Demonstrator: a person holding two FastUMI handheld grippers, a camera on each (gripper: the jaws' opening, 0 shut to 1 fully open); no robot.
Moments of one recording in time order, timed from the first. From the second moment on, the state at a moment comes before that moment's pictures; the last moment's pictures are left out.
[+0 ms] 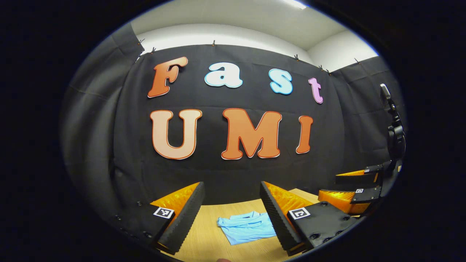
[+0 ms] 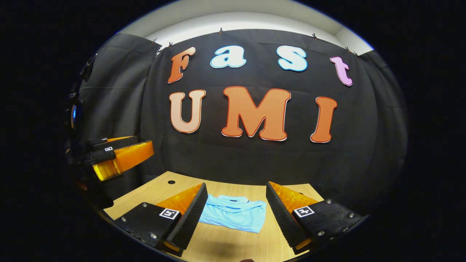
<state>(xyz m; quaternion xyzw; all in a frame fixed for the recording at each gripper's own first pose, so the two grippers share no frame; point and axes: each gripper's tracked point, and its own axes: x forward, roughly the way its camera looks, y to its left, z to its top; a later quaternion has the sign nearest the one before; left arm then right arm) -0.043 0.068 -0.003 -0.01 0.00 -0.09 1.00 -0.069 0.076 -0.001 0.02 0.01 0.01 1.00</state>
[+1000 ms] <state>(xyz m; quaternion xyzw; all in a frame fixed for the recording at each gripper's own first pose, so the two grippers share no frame) -0.043 0.067 -0.006 0.02 0.00 -0.07 1.00 -0.072 0.056 -0.005 0.01 0.01 0.01 1.00</state>
